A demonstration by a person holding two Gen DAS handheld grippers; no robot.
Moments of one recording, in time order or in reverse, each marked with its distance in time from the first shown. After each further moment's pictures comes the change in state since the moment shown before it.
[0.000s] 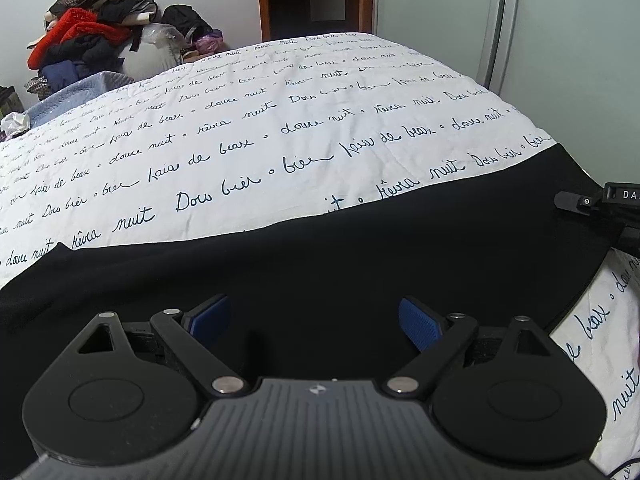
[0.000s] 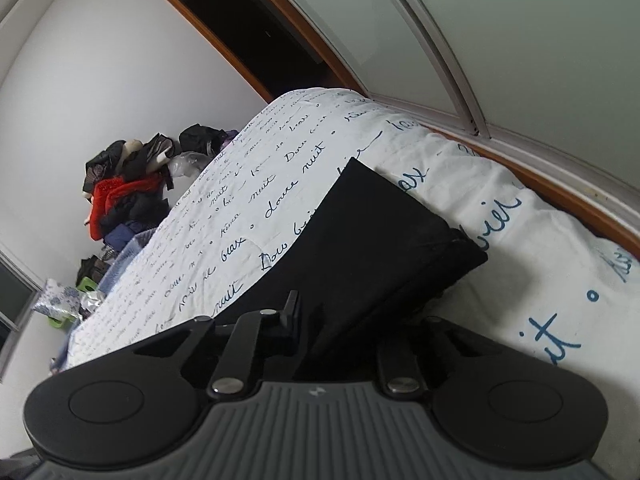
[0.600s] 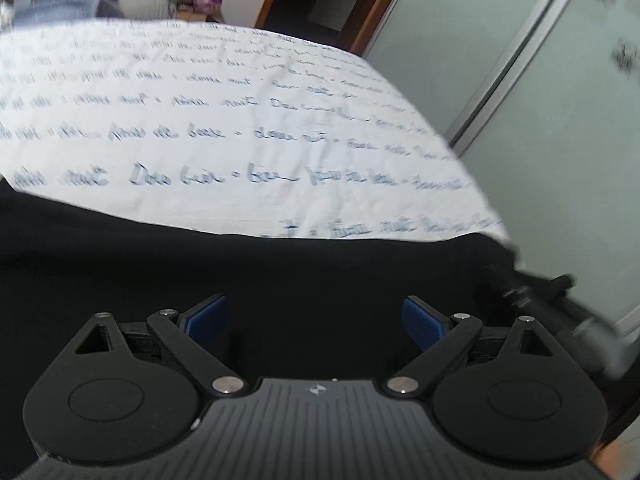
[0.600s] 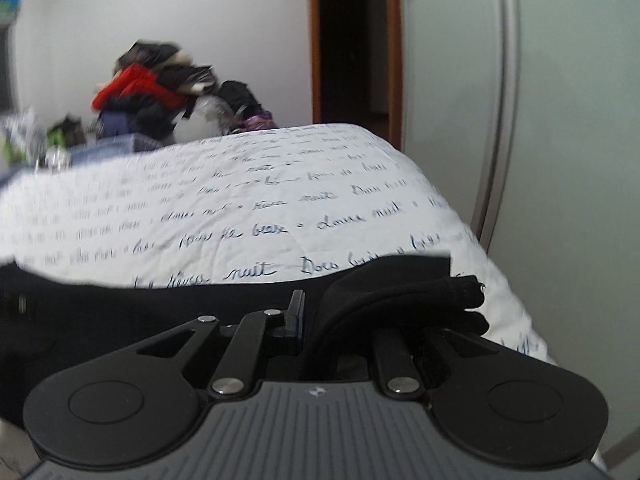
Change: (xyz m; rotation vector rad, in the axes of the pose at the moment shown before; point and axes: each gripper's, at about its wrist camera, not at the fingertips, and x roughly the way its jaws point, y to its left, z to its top) left arm 0.003 0.036 0.017 -0.340 0.000 -0.325; right arm -0.008 0.101 -0.039 -0.685 -0.095 -0.179
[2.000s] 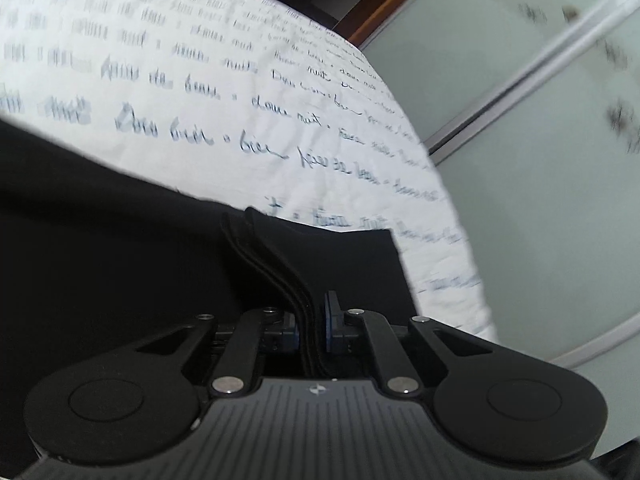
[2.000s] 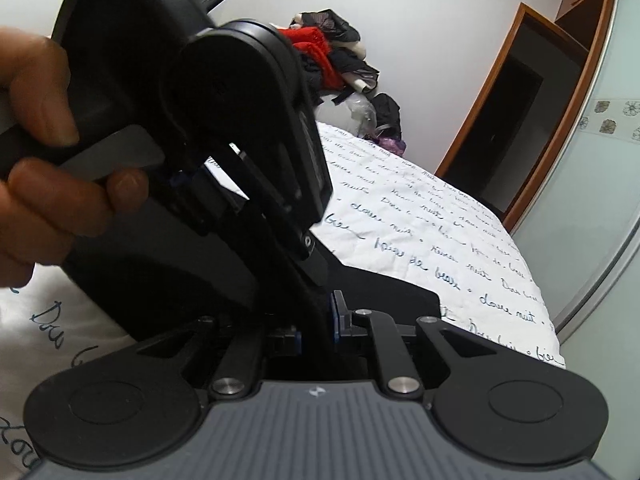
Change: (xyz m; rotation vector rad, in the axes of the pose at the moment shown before) left arm 0.011 0.019 -0.002 -0.107 0.039 -0.092; right arm -0.053 0.151 -0.032 -0.558 -0.048 0.190
